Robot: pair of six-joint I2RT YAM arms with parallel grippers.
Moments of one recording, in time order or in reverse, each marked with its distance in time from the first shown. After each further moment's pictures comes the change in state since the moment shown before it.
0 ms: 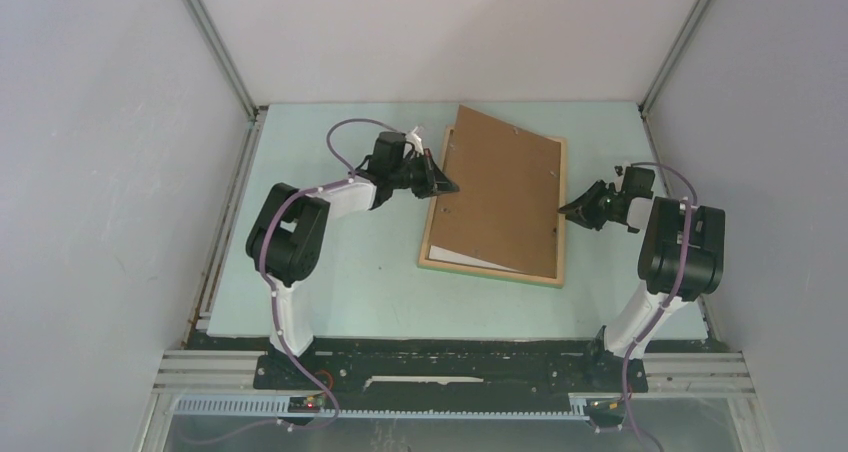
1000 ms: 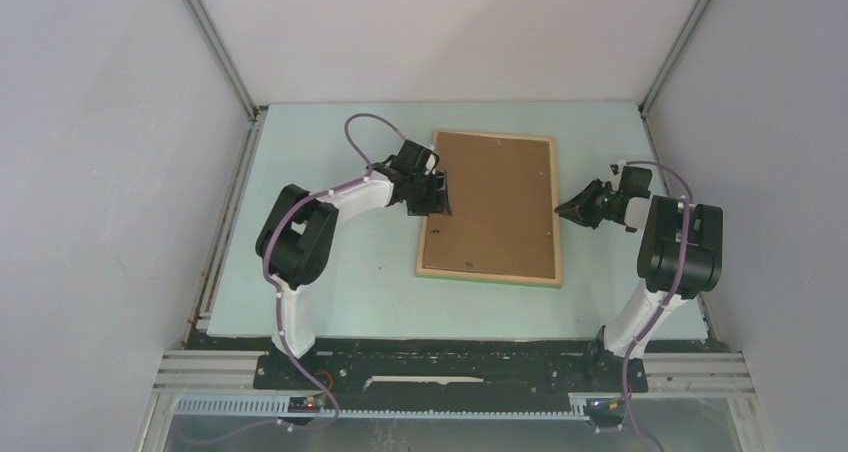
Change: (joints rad) left arm -0.096 0.015 0.123 -0.499 -0.393 0.219; right arm 0.011 0.013 0.000 0.029 -0.050 0.006
